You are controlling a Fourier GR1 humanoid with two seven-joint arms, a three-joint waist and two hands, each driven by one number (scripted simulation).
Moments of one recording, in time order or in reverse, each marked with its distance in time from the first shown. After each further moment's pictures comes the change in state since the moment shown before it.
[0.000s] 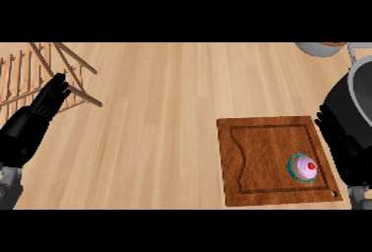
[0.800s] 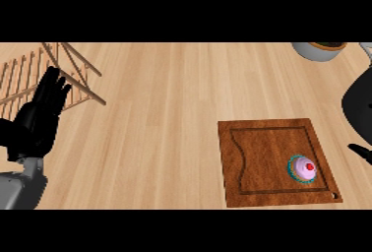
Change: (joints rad) left arm -0.041 -0.177 0.065 0.011 0.005 0.210 0.065; right arm -0.104 -0.169 -0.242 0.327 0.075 0.290 -0.675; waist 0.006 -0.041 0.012
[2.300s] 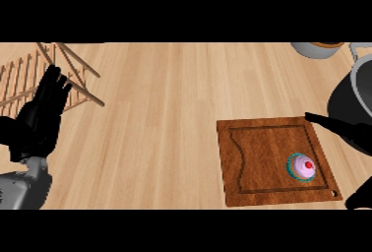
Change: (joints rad) left arm -0.005 -0.075 0.041 -0.052 -0.099 0.006 0.087; right arm 0.025 -0.175 0.252 -0.577 0.381 0.346 0.736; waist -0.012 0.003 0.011
